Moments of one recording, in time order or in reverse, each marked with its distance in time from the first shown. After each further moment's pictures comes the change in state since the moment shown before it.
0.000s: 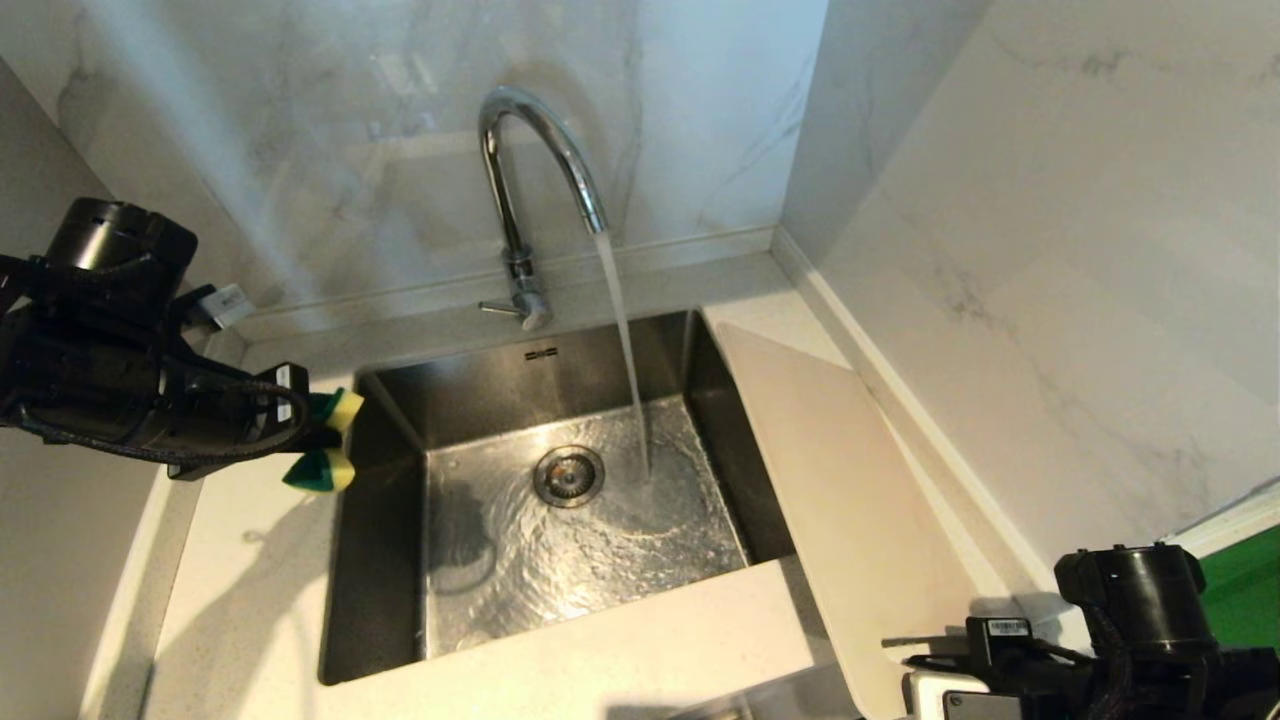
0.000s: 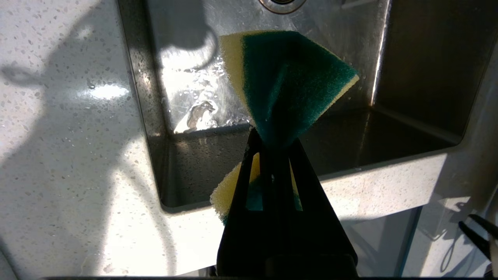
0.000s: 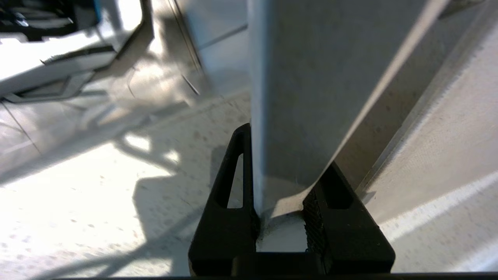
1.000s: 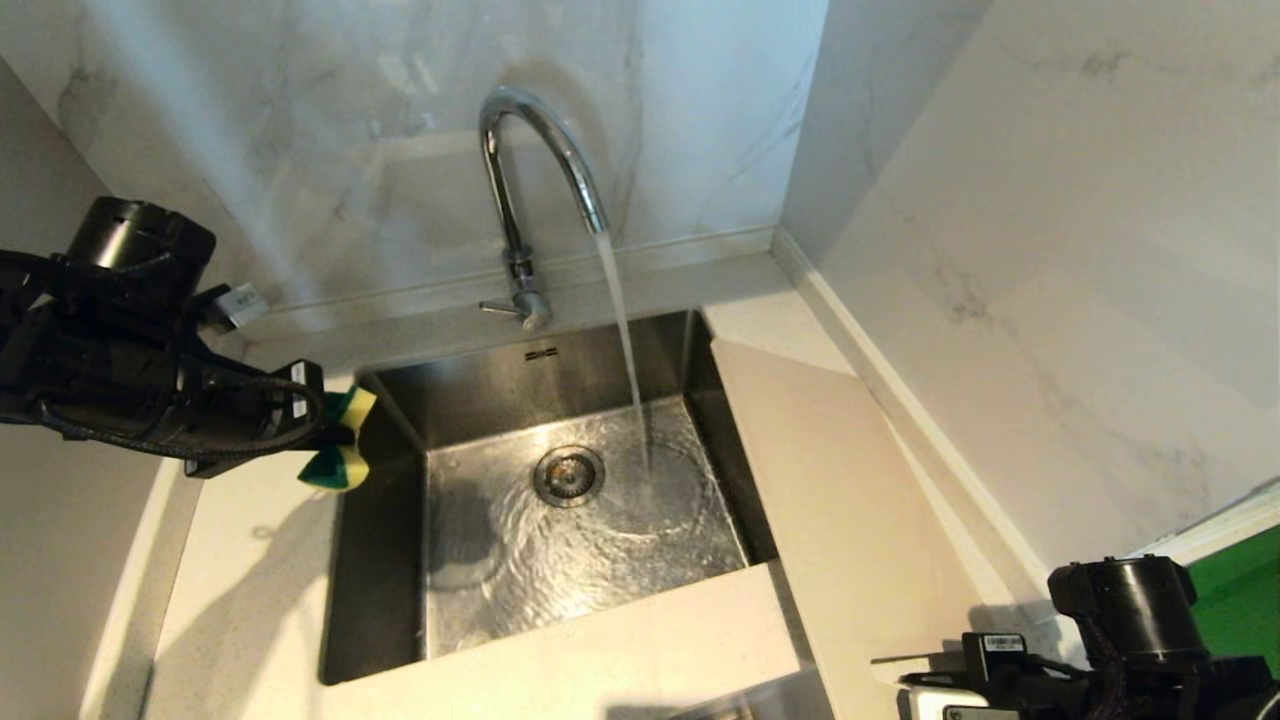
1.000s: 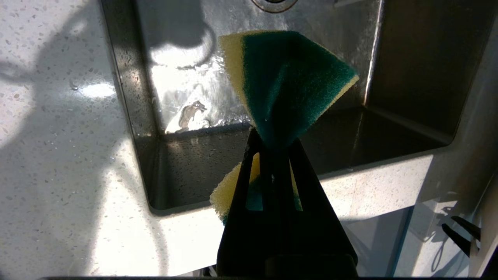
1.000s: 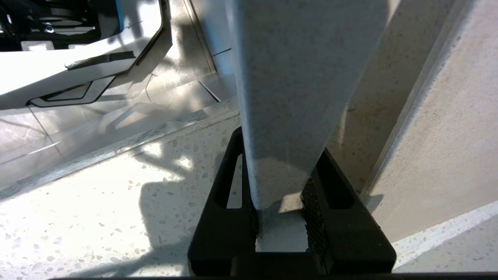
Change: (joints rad) left arm -0.022 0.020 -0.020 0.000 -0.001 -0.026; right arm -0.008 0.028 0.018 0.003 0.022 -0.001
